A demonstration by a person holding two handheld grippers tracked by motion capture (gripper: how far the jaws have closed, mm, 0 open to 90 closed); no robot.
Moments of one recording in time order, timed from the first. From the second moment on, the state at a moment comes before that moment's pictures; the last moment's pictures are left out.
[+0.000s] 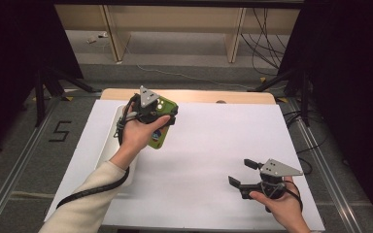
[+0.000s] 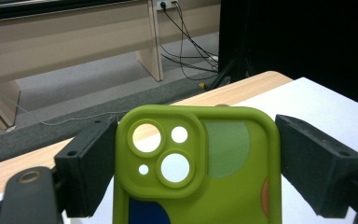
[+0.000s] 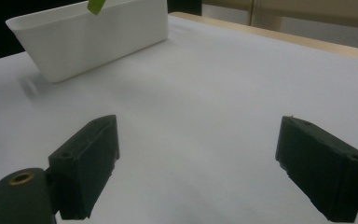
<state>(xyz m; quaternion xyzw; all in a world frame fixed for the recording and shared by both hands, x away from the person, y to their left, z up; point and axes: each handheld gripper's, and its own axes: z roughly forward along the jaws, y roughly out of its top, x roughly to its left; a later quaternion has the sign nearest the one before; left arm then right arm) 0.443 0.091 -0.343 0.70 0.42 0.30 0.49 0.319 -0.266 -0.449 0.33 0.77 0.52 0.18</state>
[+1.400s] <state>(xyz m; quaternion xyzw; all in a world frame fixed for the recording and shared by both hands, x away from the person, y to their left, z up) 0.444 0.122 -0.334 0.67 0.45 0.33 0.49 0.320 -0.266 -0.449 0.33 0.77 0.52 0.17</state>
